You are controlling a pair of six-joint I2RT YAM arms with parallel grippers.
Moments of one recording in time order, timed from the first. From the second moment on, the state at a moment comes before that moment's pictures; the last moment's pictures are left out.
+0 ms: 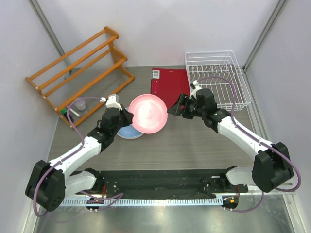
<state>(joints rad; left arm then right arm) -0.50 1.12 0.58 0.17 -0.13 -0.63 0.46 1.31 0.90 -0.12 -0.32 0.68</state>
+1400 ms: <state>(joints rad) -0.50 0.94 0.56 -0.20 -0.55 -0.62 0.46 1.33 0.91 -0.24 -0.11 0.52</state>
